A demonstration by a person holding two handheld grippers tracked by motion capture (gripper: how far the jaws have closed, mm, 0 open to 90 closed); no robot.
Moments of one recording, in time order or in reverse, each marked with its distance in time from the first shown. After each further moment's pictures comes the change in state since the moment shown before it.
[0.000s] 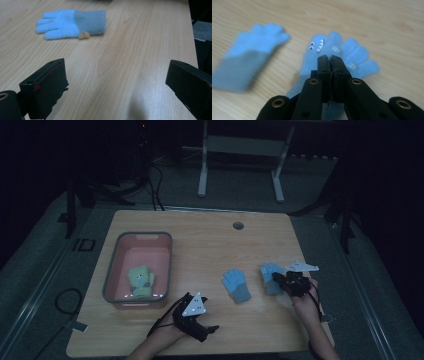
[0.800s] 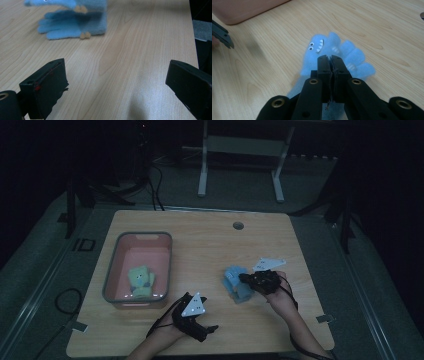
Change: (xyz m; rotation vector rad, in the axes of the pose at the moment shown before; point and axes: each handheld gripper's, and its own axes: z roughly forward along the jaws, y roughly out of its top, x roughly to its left) left arm 0.000 0.000 -0.002 -0.002 0.006 0.000; right arm 0.072 0.042 0.030 -0.009 0.299 -0.215
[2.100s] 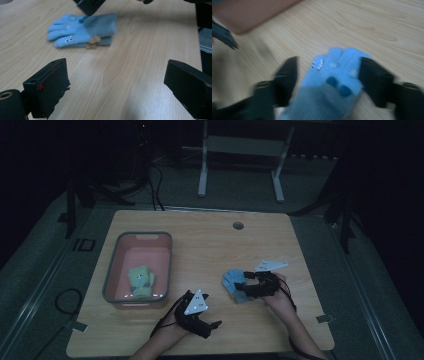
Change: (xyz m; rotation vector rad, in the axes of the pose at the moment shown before) left arm -0.002 0.014 0.002 -0.031 0.038 -0.049; right arm -0.008 -0.016 0.009 -0.054 0.081 0.132
